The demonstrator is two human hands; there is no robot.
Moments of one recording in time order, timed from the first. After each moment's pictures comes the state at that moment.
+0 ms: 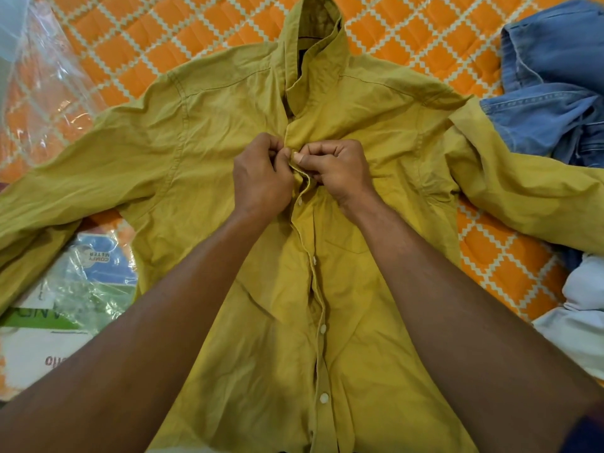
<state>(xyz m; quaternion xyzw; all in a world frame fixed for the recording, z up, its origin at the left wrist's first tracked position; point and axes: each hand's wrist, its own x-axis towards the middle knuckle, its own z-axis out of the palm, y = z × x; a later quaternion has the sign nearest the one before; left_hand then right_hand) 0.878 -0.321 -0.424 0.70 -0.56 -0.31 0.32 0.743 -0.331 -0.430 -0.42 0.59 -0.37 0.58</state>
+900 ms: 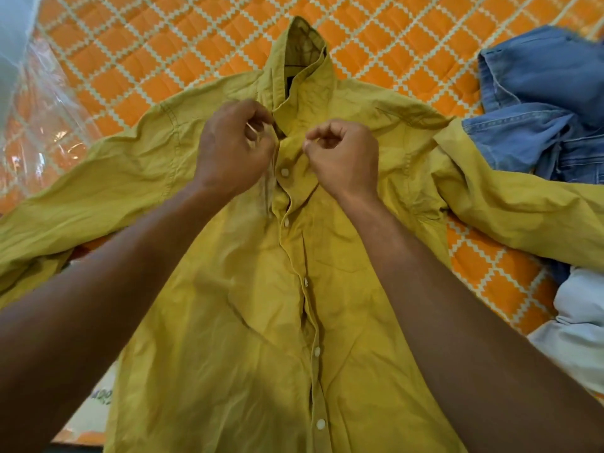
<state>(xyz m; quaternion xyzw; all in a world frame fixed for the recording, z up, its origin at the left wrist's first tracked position) 0.906 -0.379 -0.389 0.60 -0.70 -0.25 0.29 0.739 -0.356 -0.396 -0.51 0.70 -0.37 0.32</state>
